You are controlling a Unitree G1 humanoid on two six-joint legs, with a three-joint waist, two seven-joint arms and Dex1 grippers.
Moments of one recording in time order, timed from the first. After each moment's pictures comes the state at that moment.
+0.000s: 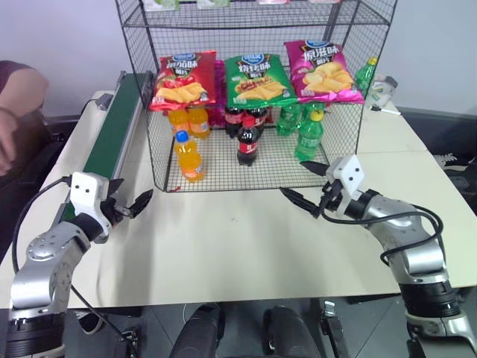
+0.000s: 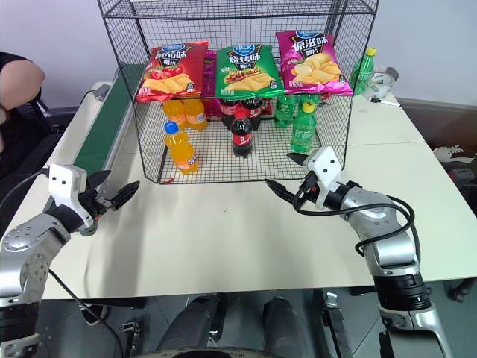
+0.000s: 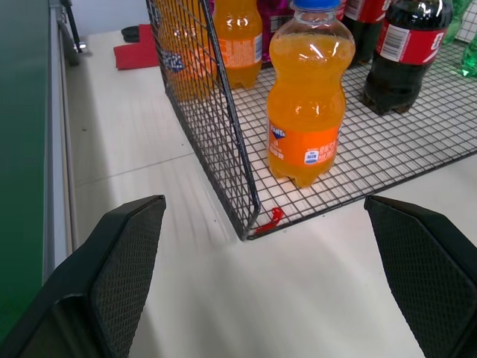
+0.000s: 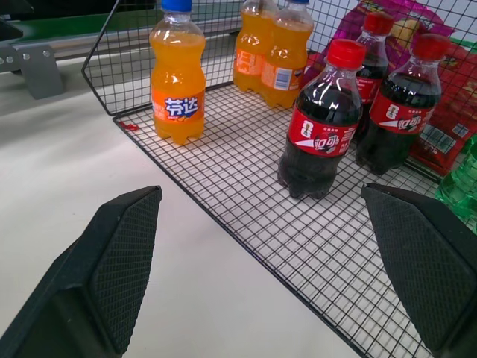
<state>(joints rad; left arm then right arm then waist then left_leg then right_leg) -0.05 0.60 0.34 -0.16 -0.46 0.40 -0.56 -0.28 -0.55 -0.03 -0.18 0.33 0.31 0.75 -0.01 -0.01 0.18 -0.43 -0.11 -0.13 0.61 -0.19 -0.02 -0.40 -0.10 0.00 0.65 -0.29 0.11</state>
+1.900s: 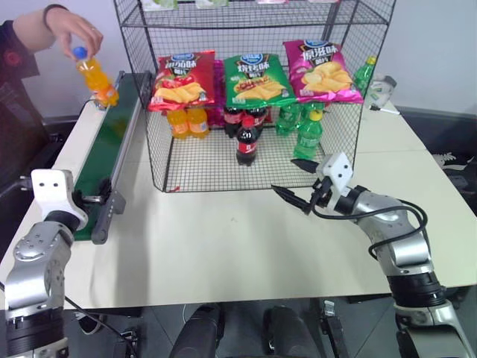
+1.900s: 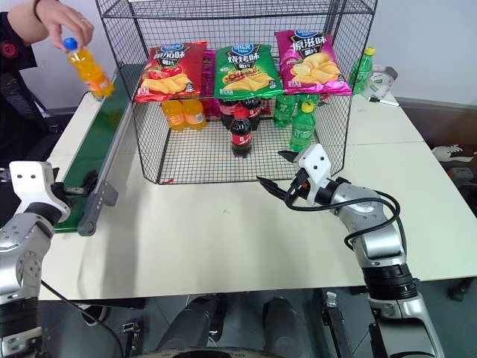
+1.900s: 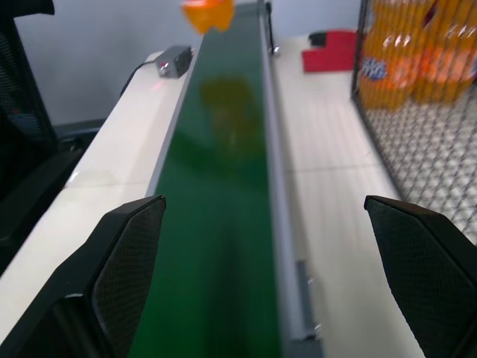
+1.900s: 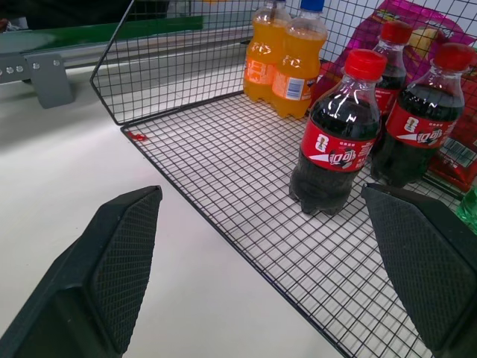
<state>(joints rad) -0.09 0.56 0.45 -0.09 -0.35 0.41 -0.27 -0.34 -0.52 0.01 -0.11 0.30 0.28 0.77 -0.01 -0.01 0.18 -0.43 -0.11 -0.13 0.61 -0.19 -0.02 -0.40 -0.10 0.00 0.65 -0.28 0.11</state>
